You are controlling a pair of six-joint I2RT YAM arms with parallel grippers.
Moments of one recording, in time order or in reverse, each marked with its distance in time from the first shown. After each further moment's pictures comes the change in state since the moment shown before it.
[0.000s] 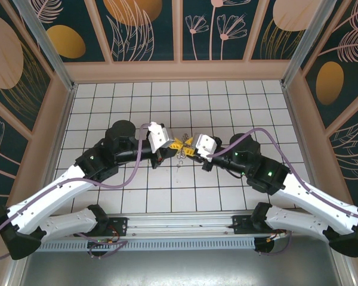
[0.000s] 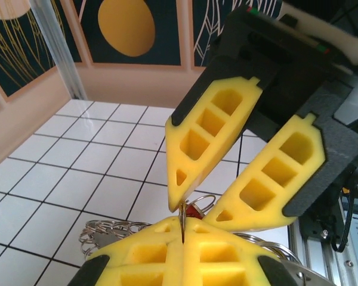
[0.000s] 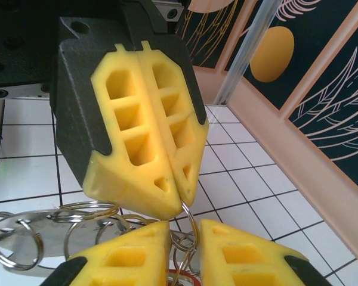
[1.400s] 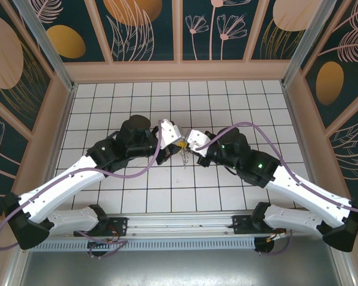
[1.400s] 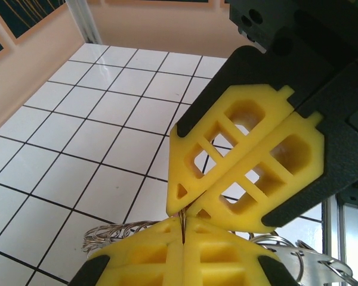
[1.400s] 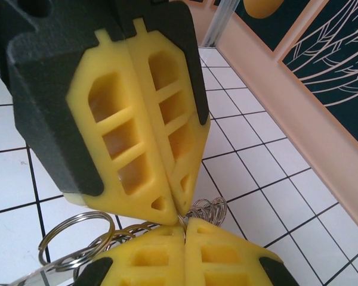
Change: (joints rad) left arm -0.004 0.134 0.085 -0.144 -0.128 0.058; right arm -0.029 0.111 0.057 -0.117 0.089 -0.029
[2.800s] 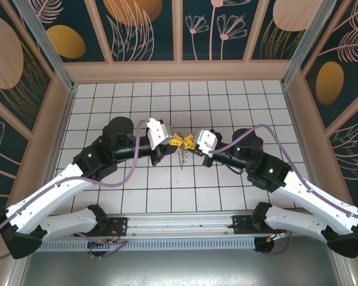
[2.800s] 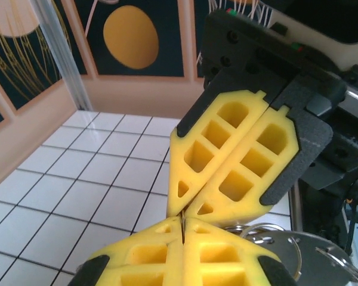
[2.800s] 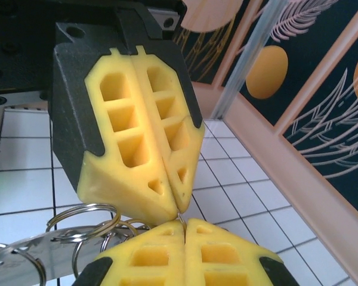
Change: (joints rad) left arm 0.006 -0.101 -0.017 0.108 0.113 -0.044; right arm -0.006 -0.081 -0.005 0.116 -0.129 0.000
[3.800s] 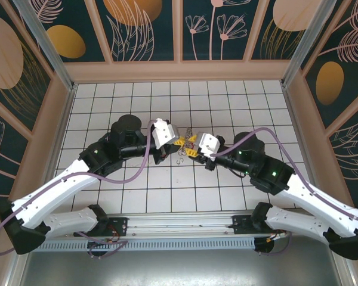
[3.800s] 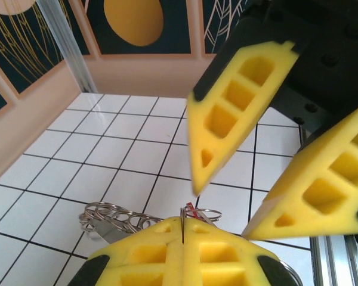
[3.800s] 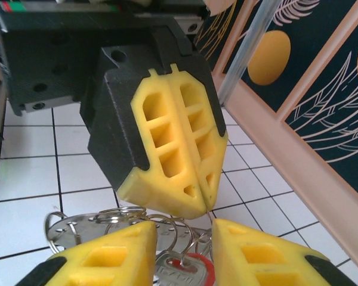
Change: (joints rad) left arm -0.002 0.038 0.004 -0.011 -0.026 0.054; right arm 0.006 -0.062 -0.034 -0.038 0.011 0.019
